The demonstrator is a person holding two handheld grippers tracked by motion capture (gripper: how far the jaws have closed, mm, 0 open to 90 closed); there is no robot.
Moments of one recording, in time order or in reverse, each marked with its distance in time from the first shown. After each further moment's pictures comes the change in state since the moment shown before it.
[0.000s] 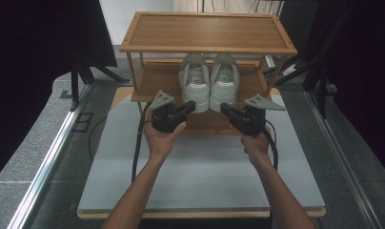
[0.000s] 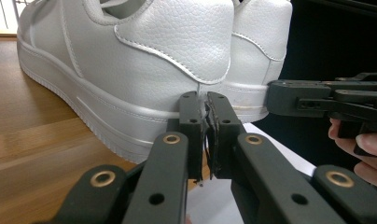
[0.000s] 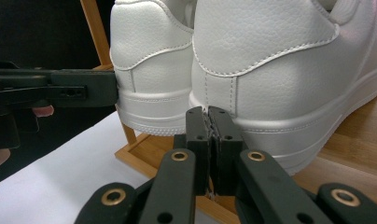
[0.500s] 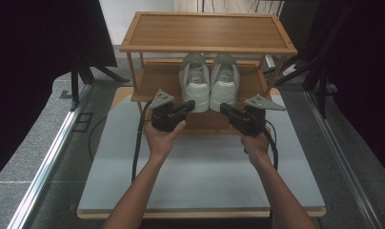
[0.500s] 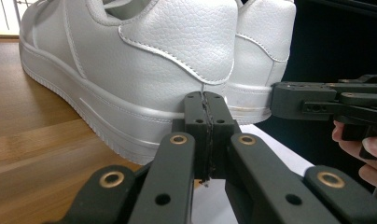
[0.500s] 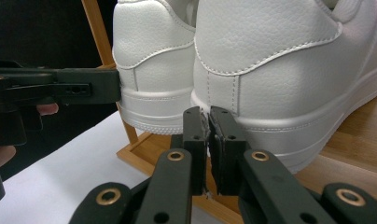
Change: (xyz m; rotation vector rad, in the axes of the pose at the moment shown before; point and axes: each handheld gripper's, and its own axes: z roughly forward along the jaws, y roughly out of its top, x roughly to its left) left arm 0.002 0.001 0.001 0.005 -0.004 0.003; right arm 0.000 0.000 0.000 0.004 0.003 0.006
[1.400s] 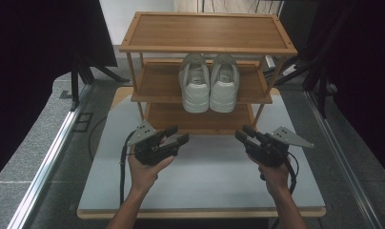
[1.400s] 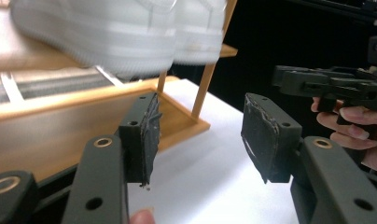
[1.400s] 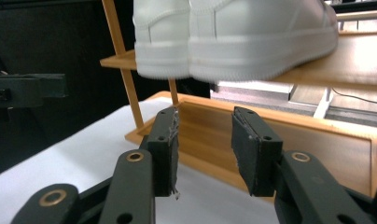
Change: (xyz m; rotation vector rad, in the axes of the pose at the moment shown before) left arm -0.015 -0.062 -0.075 -0.011 -0.074 -0.021; right arm -0.003 -0.060 -0.075 -0.092 -0.002 0.010
